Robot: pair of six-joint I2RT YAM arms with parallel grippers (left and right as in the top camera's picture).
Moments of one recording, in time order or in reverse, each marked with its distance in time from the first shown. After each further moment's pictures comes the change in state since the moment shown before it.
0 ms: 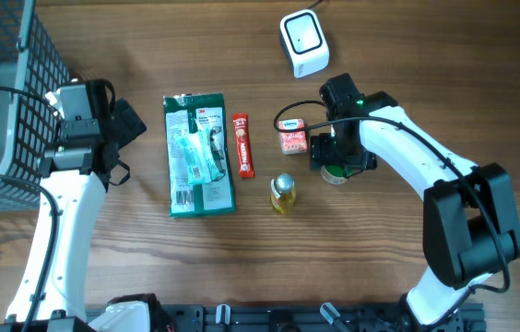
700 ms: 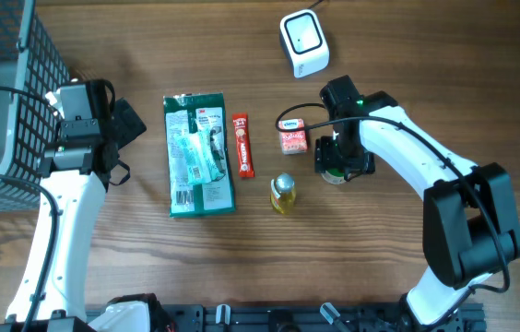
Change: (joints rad) left arm 0.000 0.000 0.000 0.000 0.000 0.000; right arm 0.000 0.000 0.002 -0.053 -0.001 0.034
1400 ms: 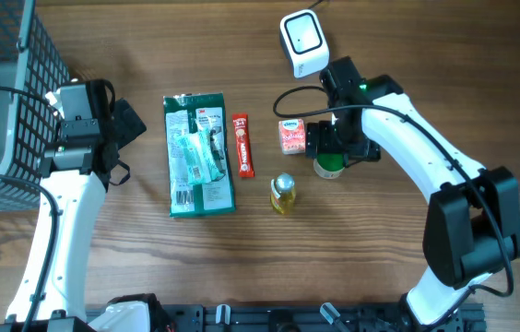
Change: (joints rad) left arm 0.000 0.000 0.000 0.000 0.000 0.000; right arm 0.000 0.001 0.128 -0.079 -0.016 0.015
